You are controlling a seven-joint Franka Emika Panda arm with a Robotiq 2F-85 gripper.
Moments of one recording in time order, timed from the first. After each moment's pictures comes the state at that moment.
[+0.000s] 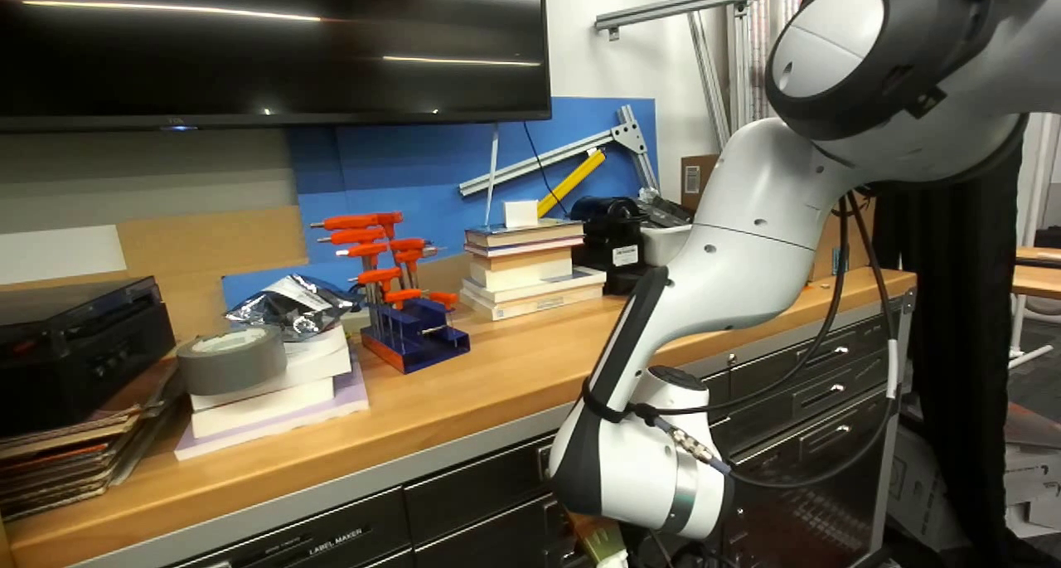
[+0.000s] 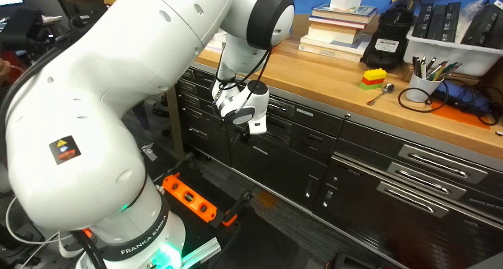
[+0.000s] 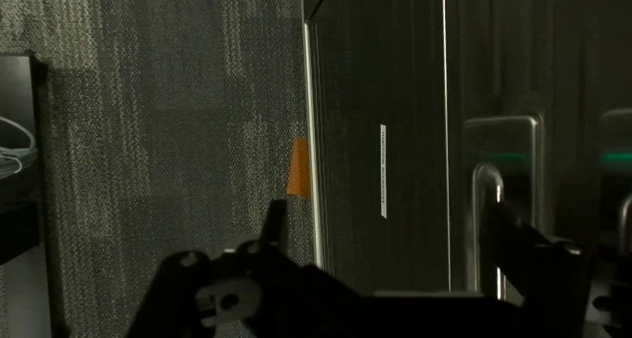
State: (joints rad) arm -0.14 0.99 0.39 -2.10 0.48 3.33 1.06
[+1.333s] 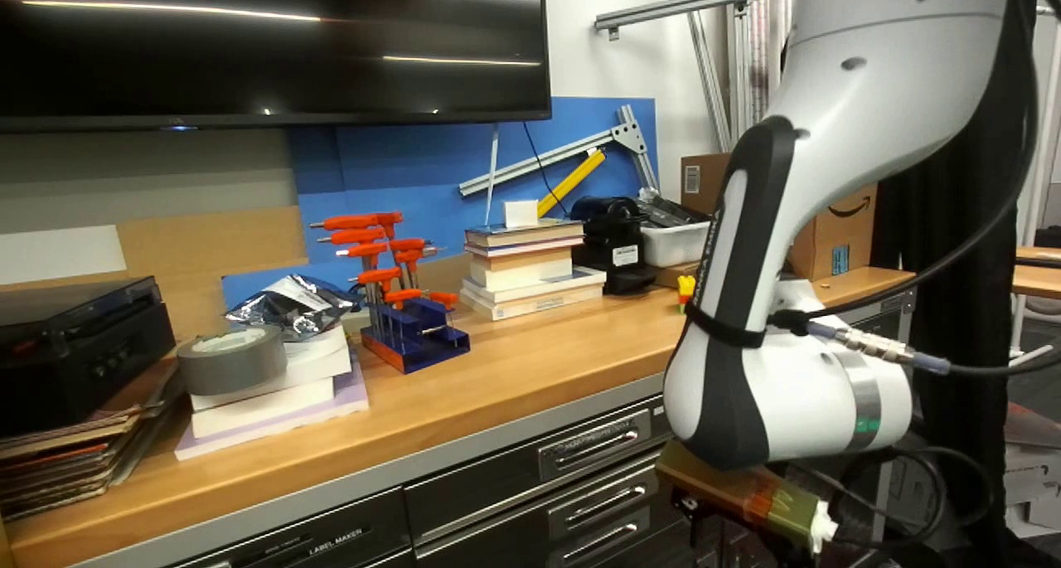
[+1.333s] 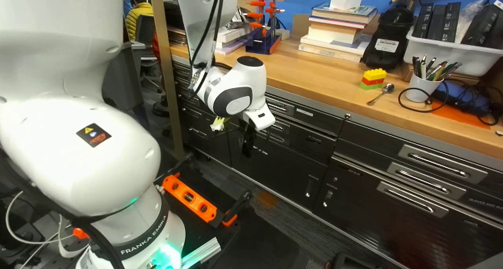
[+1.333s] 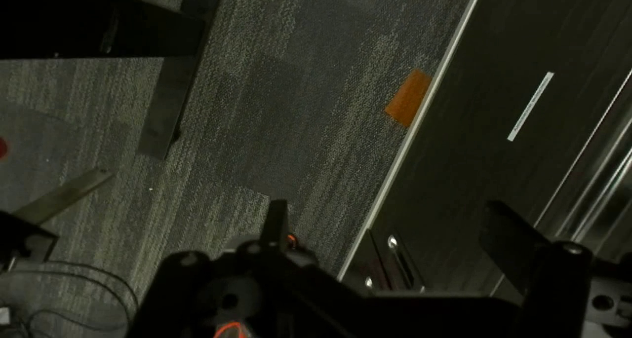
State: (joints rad) arm 0.12 0.39 0.03 -2.66 0.39 3.10 0.85
